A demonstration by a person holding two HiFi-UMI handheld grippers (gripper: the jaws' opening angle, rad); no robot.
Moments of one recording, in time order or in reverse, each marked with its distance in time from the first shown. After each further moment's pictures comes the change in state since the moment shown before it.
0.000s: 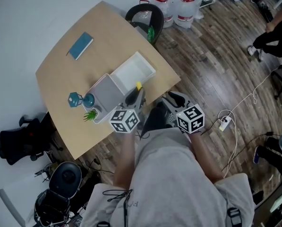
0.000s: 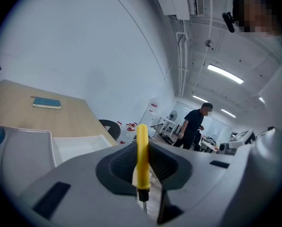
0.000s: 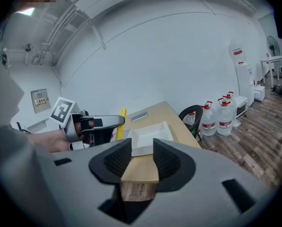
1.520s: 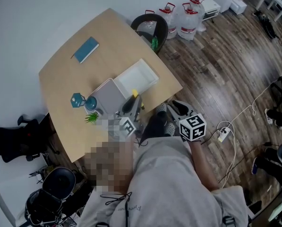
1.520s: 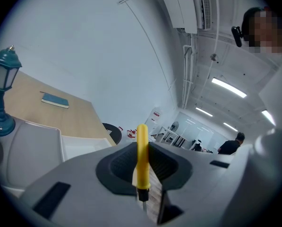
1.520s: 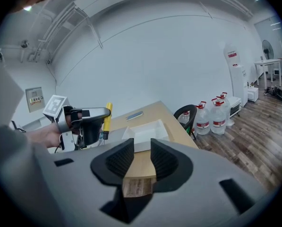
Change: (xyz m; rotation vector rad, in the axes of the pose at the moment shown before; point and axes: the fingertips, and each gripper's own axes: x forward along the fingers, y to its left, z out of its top) left arm -0.035 0.003 0.020 -0.102 -0.107 0.010; right arm -0.017 -0.006 -0.012 0.011 -0.003 -0.068
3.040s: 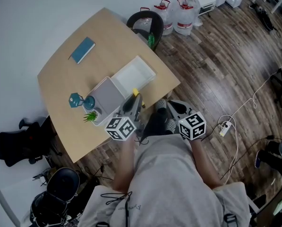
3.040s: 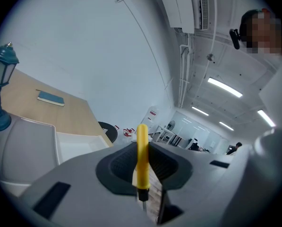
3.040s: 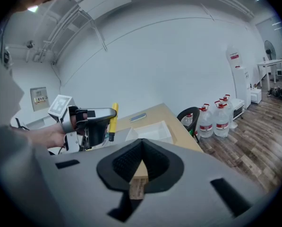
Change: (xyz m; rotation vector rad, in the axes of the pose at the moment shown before) left arm -0.001 -0.017 -0.010 0.008 0.008 -0.046; right arm -0.012 0.012 -0.006 -0.024 -0.029 0.039
